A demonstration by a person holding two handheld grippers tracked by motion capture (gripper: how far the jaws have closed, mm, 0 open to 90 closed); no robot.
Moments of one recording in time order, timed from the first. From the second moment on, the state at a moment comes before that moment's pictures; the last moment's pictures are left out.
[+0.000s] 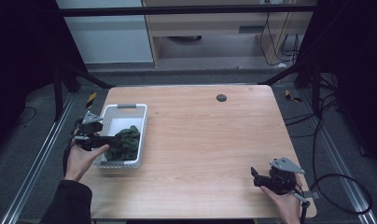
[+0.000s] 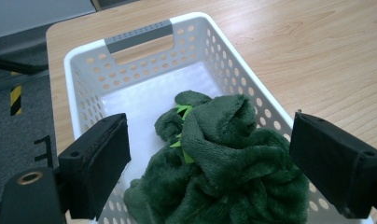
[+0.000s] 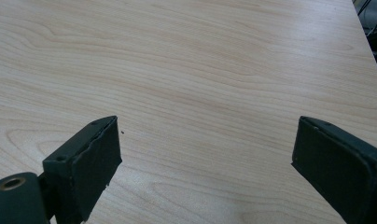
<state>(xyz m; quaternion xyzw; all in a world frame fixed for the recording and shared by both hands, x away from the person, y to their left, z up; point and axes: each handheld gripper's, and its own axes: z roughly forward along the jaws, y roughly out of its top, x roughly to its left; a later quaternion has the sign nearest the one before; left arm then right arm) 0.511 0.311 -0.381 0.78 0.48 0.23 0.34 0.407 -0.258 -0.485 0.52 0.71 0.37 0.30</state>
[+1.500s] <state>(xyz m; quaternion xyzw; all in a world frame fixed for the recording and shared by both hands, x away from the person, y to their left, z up) 0.537 0.284 -0.422 0.82 0.47 0.18 0.27 0.410 -0.256 -0.487 0.52 0.72 0.36 0.28</state>
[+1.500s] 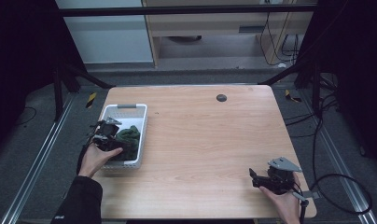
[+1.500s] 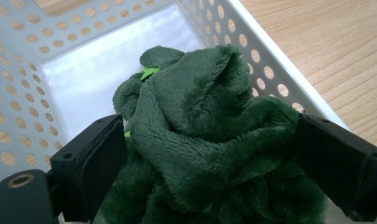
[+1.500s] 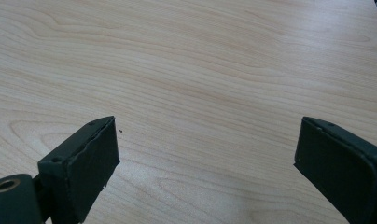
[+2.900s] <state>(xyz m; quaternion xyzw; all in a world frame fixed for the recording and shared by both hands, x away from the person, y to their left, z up) 0.546 0.280 -0.437 0.82 0.51 0.15 0.22 0.412 -0.256 -0.488 0.52 0.73 0.36 0.27</state>
